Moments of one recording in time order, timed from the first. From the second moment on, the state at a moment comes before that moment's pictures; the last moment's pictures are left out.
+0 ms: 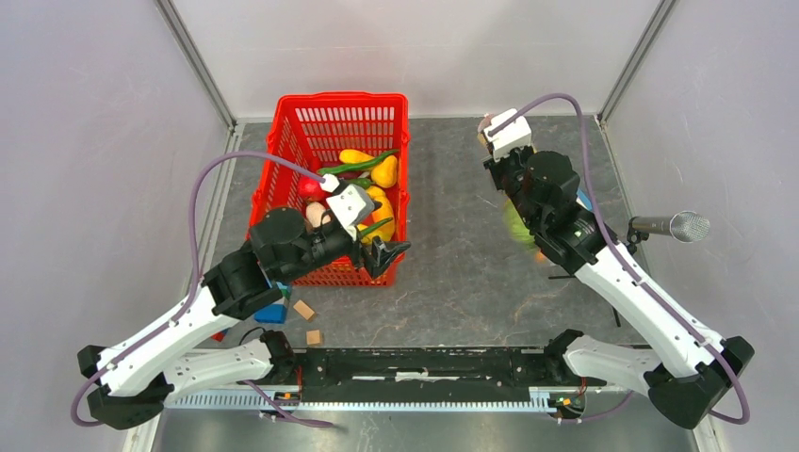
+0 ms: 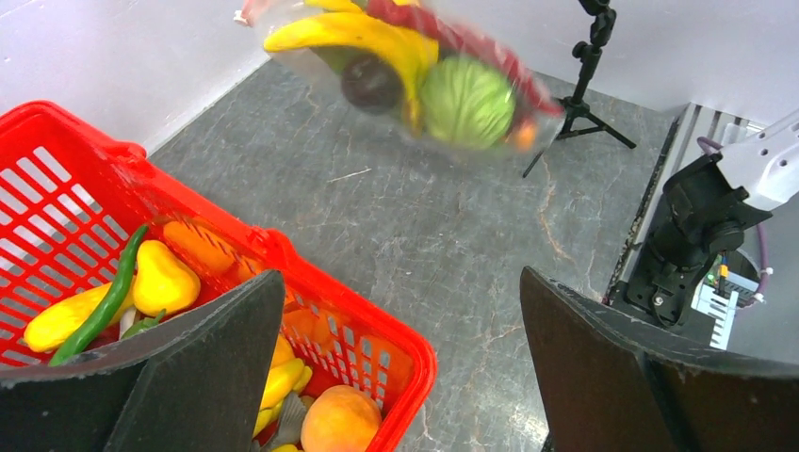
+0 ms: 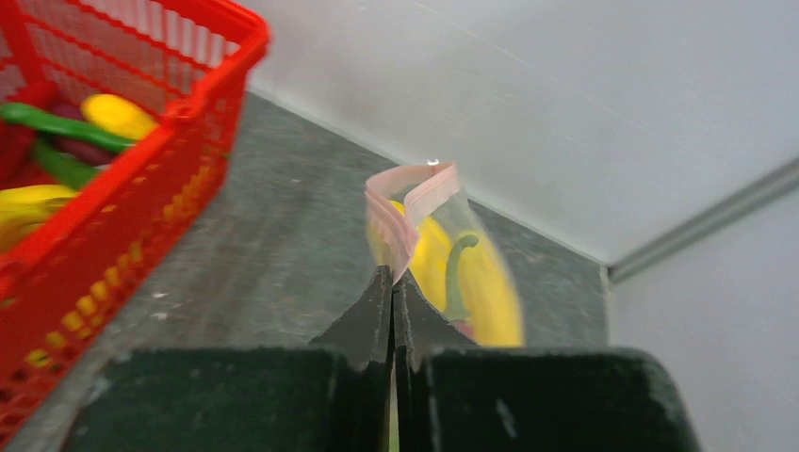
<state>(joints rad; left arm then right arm) -0.98 0.84 1.07 -0.33 0.01 0.04 0.65 1.08 1.16 -0.16 0.43 -0.34</state>
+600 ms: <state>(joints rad) -0.98 0.78 1.04 -0.30 -0.08 0.04 0.65 0.89 1.02 -0.17 0.12 -0.09</state>
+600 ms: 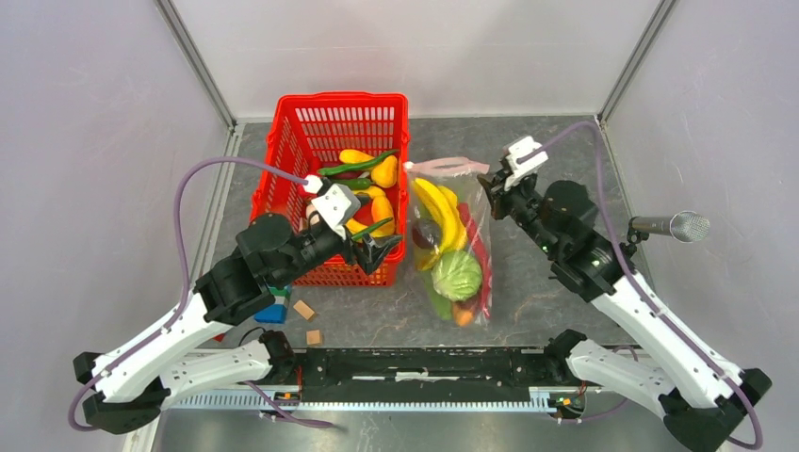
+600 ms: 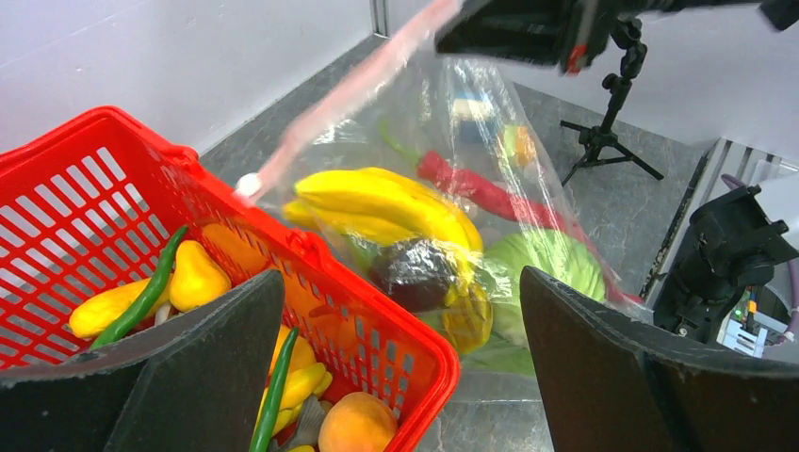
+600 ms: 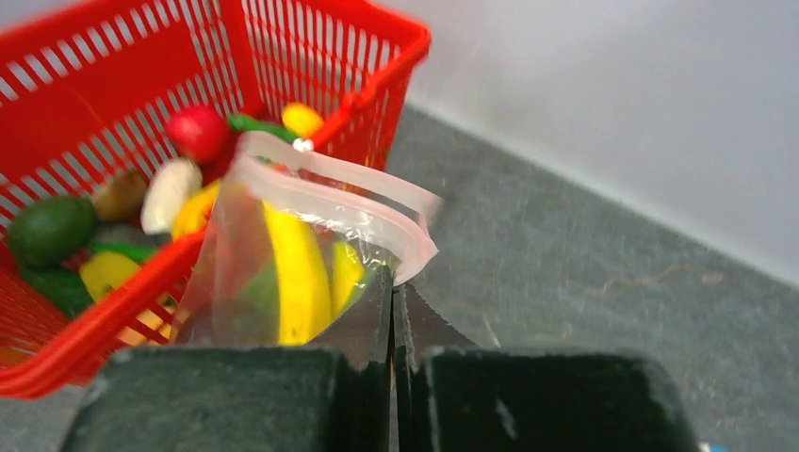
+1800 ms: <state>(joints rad) -0.98 0.81 1.04 -0.32 -0.12 0.04 0.31 1.05 0.78 -0.10 0.24 0.04</state>
